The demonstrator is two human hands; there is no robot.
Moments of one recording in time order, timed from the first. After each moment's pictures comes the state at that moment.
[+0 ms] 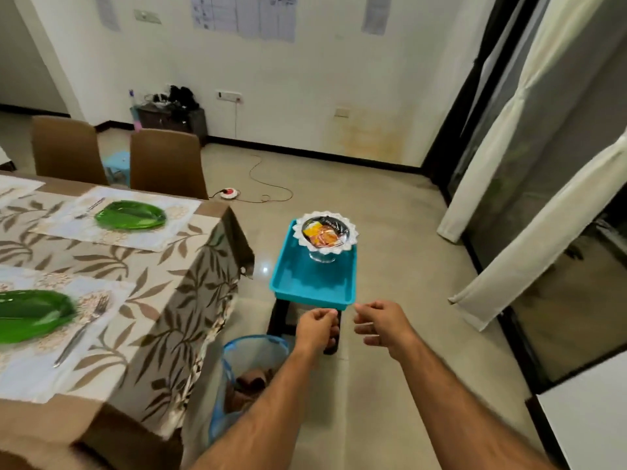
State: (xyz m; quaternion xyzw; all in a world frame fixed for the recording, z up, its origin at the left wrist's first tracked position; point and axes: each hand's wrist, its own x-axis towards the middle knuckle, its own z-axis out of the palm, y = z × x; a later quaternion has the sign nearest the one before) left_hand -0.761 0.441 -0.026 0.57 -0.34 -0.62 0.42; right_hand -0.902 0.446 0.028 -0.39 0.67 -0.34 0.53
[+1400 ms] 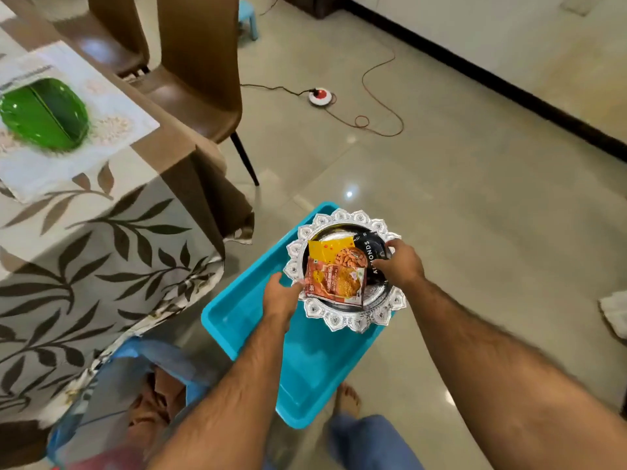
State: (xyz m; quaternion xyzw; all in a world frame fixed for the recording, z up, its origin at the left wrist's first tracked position) left_hand -0.830 -0.074 -0.236 0.79 -0.02 -0.44 0.43; right_hand -0.988 -0.249 -0.196 -0.70 0.64 0.02 0.31
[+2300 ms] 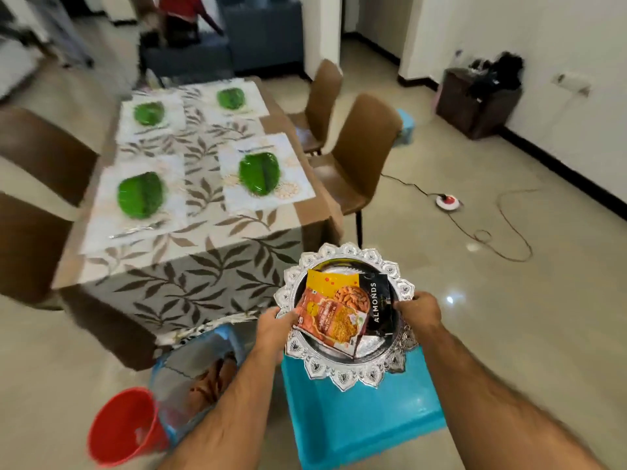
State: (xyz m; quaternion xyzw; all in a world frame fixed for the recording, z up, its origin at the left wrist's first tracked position) left_hand -0.807 0.023 -0.088 0.71 0.18 -0.28 0.62; right_hand -0.898 -0.231 -0.085 -0.71 0.51 -0.04 0.49
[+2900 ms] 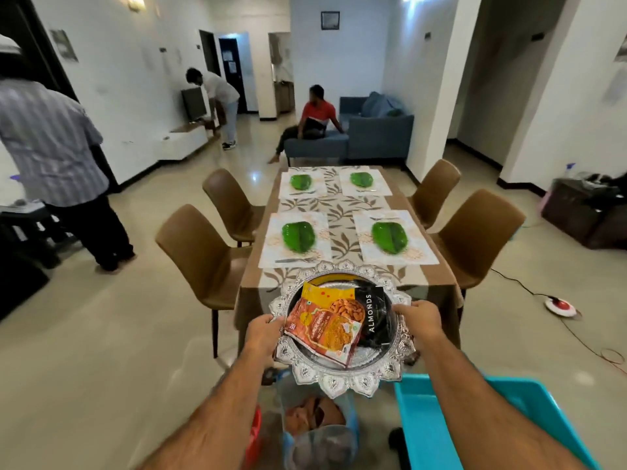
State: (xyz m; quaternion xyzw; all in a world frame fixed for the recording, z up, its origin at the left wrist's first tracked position) left_hand -0.773 0.395 -0.023 0.73 0.18 -0.11 0.65; right_hand -0.832 0.090 0.057 -0.76 0.33 -0.05 0.56
